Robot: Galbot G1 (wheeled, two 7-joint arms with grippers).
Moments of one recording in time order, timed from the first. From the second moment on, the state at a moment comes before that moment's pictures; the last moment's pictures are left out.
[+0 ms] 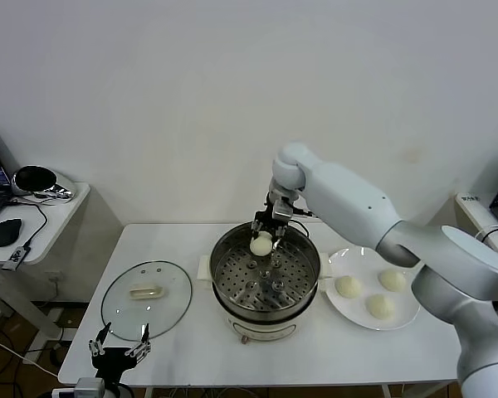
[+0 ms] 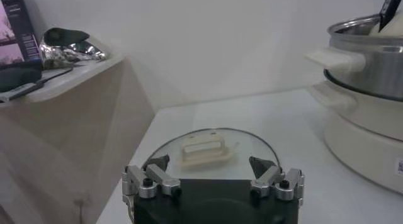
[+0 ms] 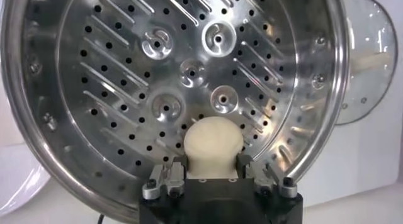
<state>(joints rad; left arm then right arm) 1.69 -1.50 -0.74 -2.08 0.02 0.23 0.08 0.22 1.32 -0.73 0.93 -0.47 0.82 -1.28</state>
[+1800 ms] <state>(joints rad) 1.75 -1.47 -0.70 -2.13 -0.01 0.25 0.11 0.20 0.64 -0.65 1.42 -0.08 -0.26 -1.30</state>
